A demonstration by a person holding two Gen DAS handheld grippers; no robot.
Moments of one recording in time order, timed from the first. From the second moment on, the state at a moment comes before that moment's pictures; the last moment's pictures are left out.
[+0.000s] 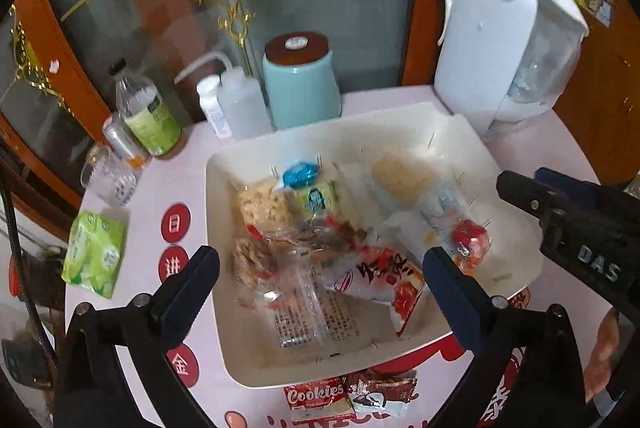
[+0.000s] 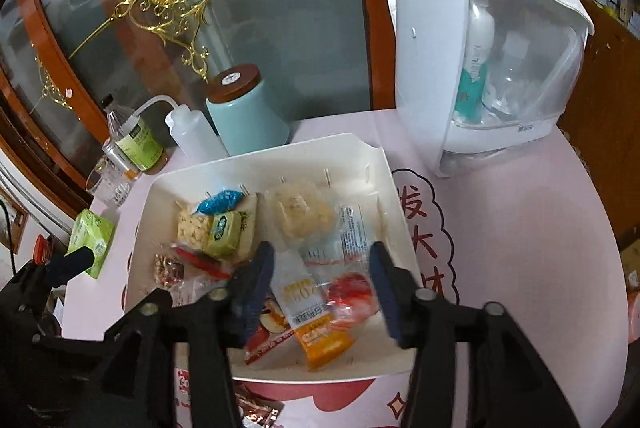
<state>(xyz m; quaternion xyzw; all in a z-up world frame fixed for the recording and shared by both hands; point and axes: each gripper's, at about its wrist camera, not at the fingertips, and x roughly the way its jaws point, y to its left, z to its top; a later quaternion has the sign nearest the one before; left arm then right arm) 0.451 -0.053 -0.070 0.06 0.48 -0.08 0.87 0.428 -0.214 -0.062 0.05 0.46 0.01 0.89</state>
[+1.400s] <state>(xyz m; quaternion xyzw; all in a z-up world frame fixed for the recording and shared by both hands) 0.312 0.000 0.048 0.01 0.40 -0.03 0.92 0.293 -0.204 0.021 0.01 0.36 0.08 0.93</state>
